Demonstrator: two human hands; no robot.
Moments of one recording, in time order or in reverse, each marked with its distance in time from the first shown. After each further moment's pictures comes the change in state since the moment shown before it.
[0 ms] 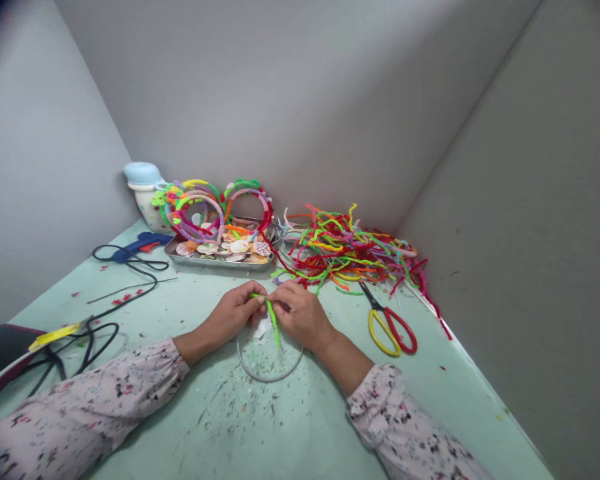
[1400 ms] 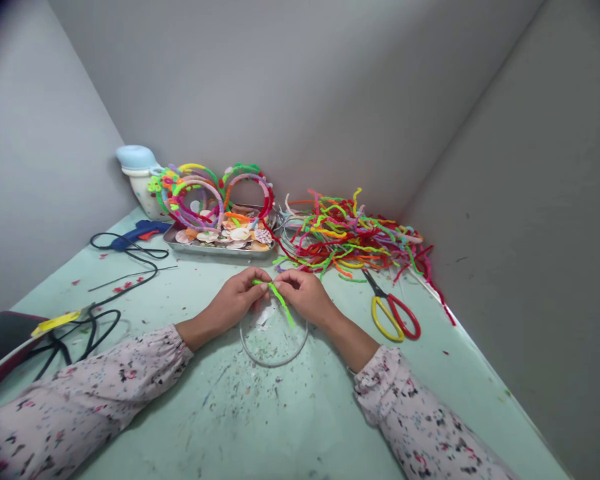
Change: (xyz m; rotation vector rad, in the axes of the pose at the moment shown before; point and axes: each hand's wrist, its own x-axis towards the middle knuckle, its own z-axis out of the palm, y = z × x) left_hand 0.000 0.005 0.001 -0.020 0.020 -0.014; right_hand 0.008 -0.003 -0.008 0.416 -0.121 0.462
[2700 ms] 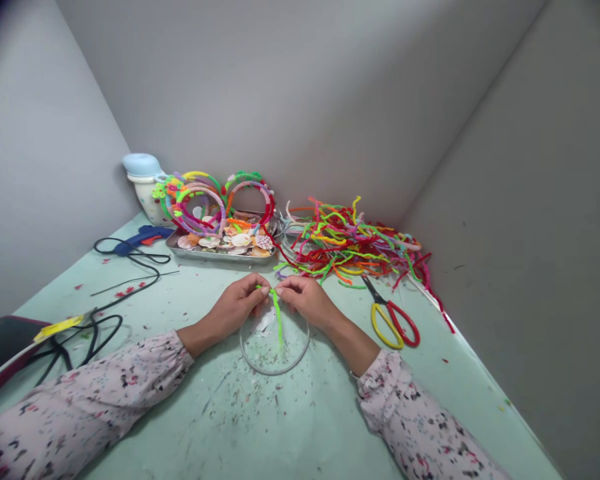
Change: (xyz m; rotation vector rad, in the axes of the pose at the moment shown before) left_hand 0.001 -0.006 -0.001 0.078 -0.001 0.068; right_hand 0.002 -0.001 -0.007 0.146 -0.092 0.106
